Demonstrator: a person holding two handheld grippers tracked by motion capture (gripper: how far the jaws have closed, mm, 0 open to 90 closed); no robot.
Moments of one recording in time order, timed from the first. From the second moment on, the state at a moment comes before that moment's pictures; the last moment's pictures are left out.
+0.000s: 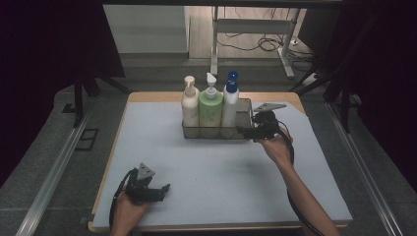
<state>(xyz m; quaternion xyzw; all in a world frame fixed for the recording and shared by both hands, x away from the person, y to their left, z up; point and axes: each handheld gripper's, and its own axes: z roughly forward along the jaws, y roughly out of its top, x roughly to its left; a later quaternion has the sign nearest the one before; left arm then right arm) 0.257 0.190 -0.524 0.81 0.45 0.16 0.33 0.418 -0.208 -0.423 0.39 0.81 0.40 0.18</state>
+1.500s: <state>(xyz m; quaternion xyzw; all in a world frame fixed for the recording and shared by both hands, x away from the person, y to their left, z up) 0.257 0.190 -0.524 0.81 0.45 0.16 0.33 0.316 -0.274 -0.445 0.36 0.83 0.38 0.19</state>
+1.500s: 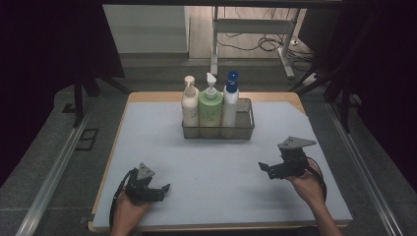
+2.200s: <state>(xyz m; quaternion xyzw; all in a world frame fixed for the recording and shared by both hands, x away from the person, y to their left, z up) 0.257 0.190 -0.524 0.81 0.45 0.16 0.33 0.303 -0.281 -0.520 0.38 0.85 0.34 0.16</state>
